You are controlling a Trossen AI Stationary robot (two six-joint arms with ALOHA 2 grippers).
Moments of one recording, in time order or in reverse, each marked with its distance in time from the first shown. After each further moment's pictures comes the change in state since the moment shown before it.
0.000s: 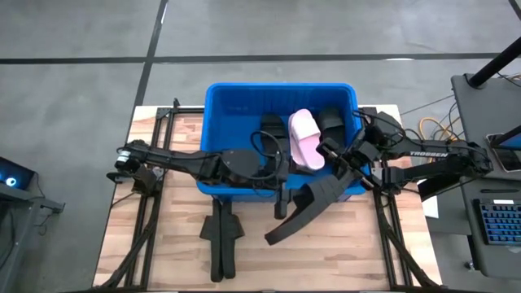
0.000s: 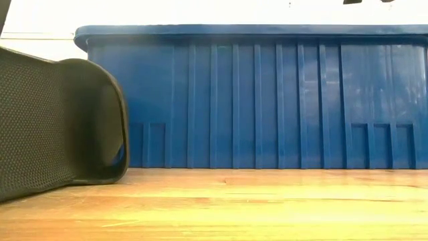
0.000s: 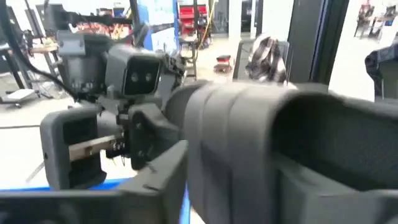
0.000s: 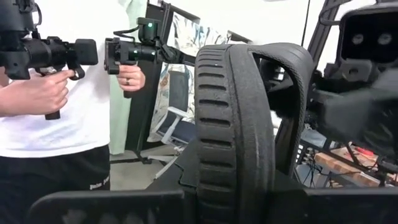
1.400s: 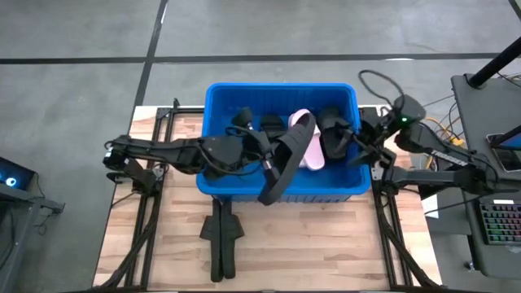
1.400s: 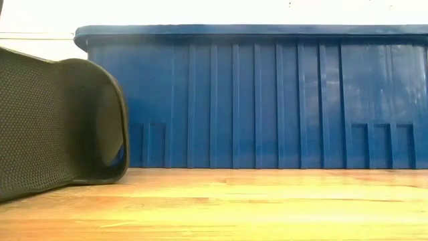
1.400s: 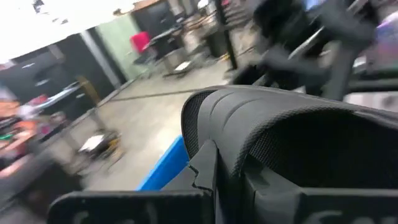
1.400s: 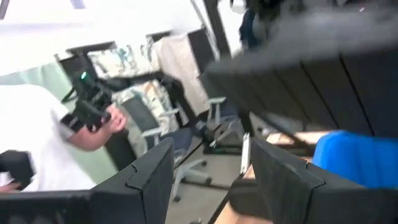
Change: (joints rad) left arm 0.021 -0.116 0.003 -0.228 -0.587 0.204; right arm -0.255 -0.202 0.085 -0.400 0.084 0.485
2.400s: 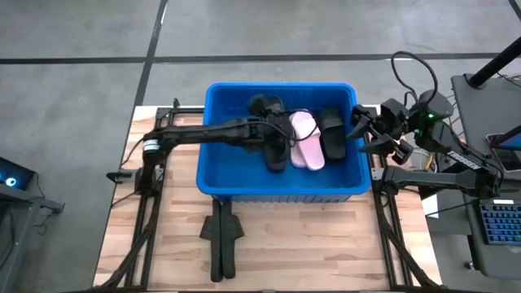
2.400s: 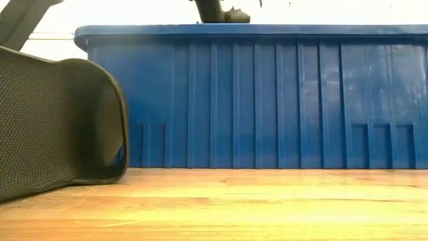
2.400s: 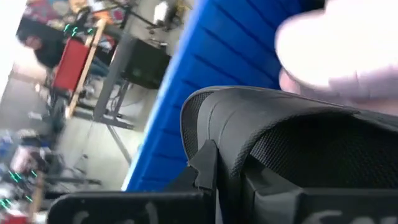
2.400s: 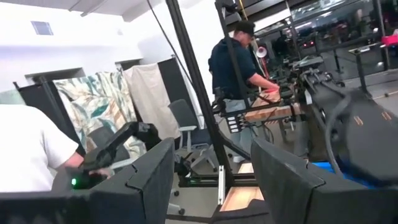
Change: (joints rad) left arm 0.345 0.313 -0.001 -0.357 -0.135 -0.012; right arm -0.005 -0.055 0.146 -0.135 0.180 0.018
